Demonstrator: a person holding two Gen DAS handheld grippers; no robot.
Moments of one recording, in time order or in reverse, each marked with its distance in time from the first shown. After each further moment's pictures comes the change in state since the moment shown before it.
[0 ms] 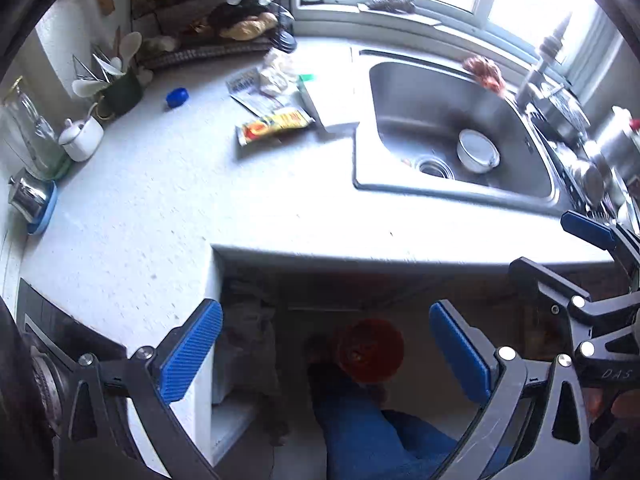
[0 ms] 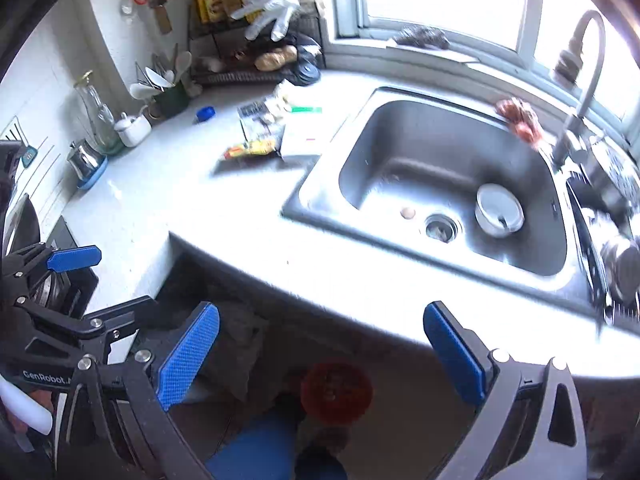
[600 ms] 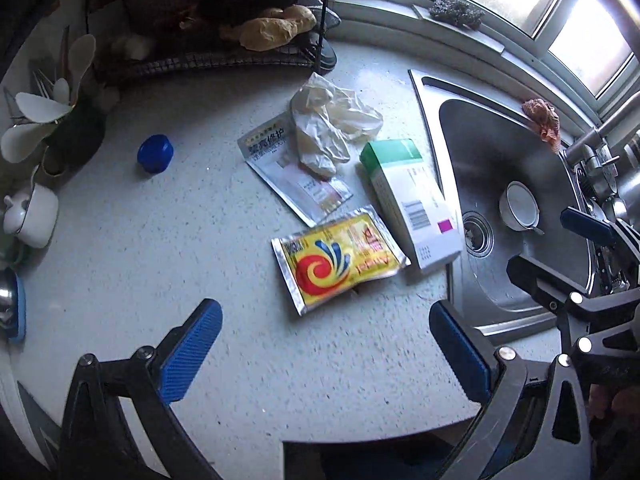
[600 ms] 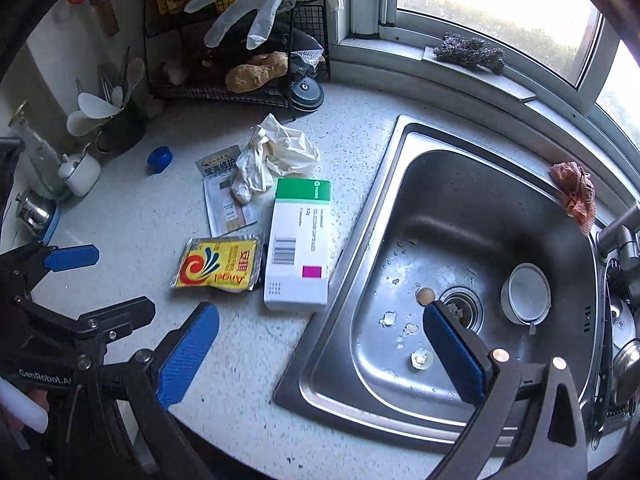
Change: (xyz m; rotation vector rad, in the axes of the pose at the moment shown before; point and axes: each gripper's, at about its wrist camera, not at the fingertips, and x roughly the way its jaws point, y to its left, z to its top) left arm 0.115 0.088 0.193 -0.001 0.109 -0.077; right arm 0.123 0.003 0.180 -0.007 0.111 -0.051
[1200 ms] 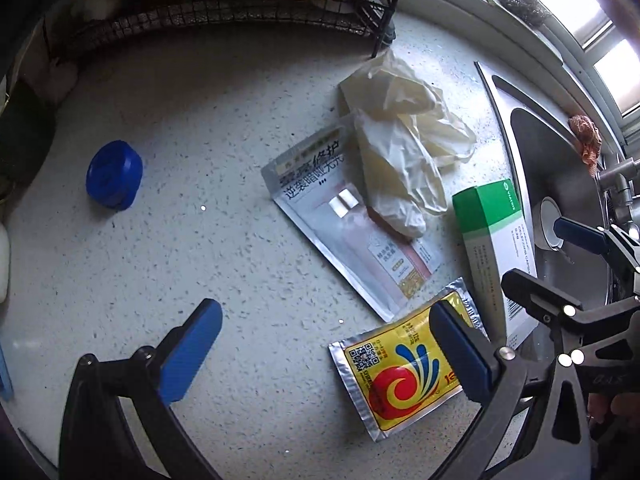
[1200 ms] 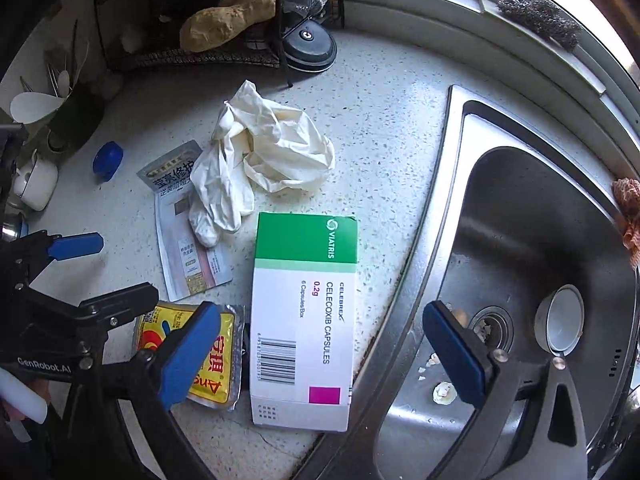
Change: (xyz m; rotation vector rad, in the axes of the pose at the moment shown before) left arm 0.087 0.053 0.061 -0.042 0.120 -0.054; right arm 0.106 0.013 0.068 -0.009 0.184 0.020
